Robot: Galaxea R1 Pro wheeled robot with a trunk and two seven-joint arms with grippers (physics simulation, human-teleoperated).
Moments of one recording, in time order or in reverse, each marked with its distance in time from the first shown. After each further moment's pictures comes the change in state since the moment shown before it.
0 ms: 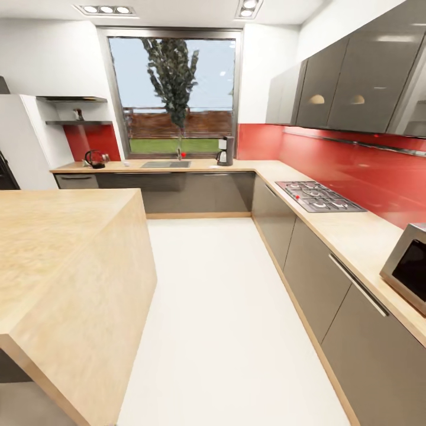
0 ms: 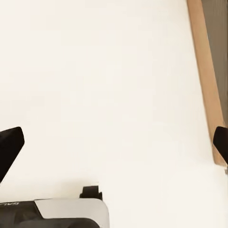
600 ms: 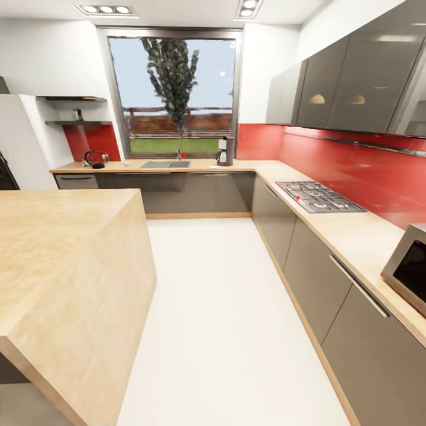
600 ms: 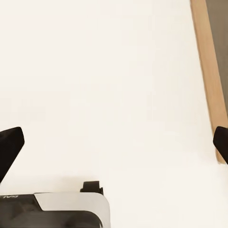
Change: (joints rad) left arm 0.027 0.020 -0.007 0.007 -0.016 -0.173 -0.011; right arm 0.000 0.002 0.005 0.128 0.006 -0.140 0.002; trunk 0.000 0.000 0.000
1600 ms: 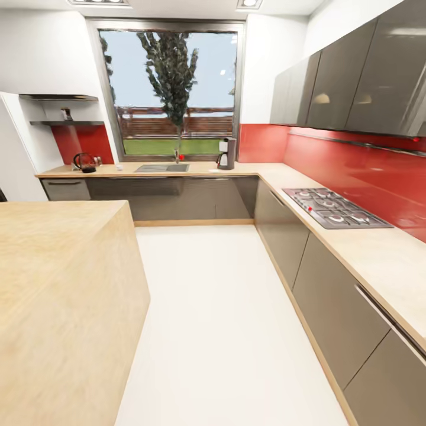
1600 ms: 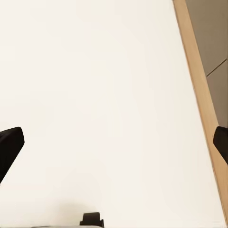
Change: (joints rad) left arm 0.027 0.026 0.008 -0.009 -0.007 -0.005 -0.001; right arm 0.000 0.003 -0.006 -0.001 -0.004 -0.128 -0.002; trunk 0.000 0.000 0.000
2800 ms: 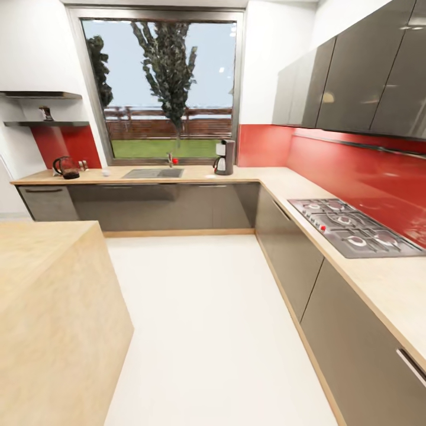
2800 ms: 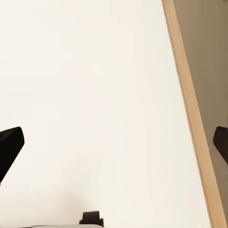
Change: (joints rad) left arm 0.005 0.000 -0.005 0.009 -0.008 -0.037 0.005; right arm 0.000 0.000 0.000 0.003 0.001 0.000 -0.001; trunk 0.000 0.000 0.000
